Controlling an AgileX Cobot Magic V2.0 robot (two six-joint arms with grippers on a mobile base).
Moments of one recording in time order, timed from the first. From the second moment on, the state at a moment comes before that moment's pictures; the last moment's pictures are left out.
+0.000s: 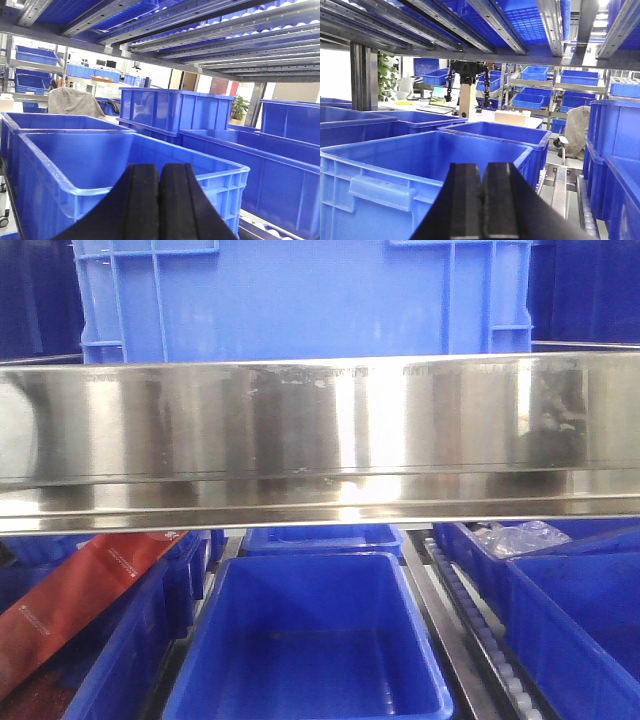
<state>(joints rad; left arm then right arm) -0.49 0.53 -0.60 0.45 -0.07 -0.62 0.72 0.47 -0.75 -0.60 0.24 0.52</state>
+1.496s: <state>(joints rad) -0.49 0.53 -0.60 0.45 -0.07 -0.62 0.14 0.00 0.00 0.02 0.03 -0.07</state>
